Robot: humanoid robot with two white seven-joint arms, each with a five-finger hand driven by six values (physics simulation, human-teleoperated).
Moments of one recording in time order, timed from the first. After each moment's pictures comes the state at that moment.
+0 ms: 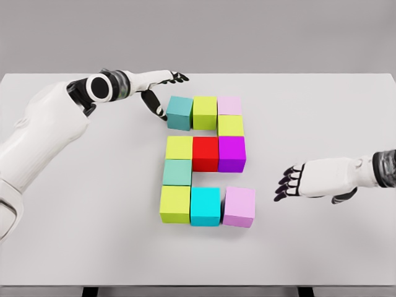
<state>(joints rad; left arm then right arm) -1.02 0.31 -0.93 -0.91 -0.10 0.07 -0.52 -0.80 -1.13 1.08 -1.76 0.34 -0.61 0.61</state>
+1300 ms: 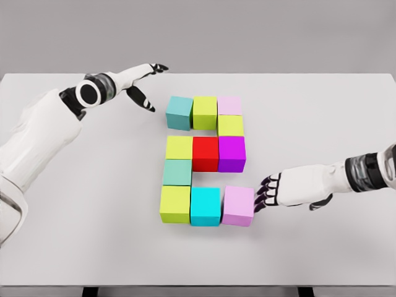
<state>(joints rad) -1.02 0.29 -0.93 -0.72 -0.06 -0.01 -0.33 -0.84 -1.04 1.15 -1.76 0.34 -0.61 0.61</state>
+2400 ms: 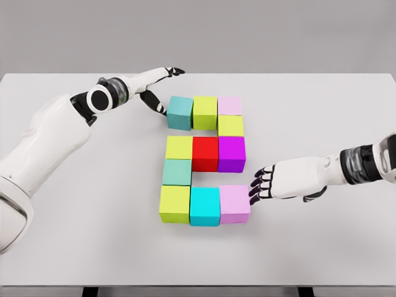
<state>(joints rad) -0.99 0.27 -0.94 -0.78 -0.06 -0.05 -0.32 -0.88 -1.01 1.15 -1.76 0.34 -0.61 0.61</state>
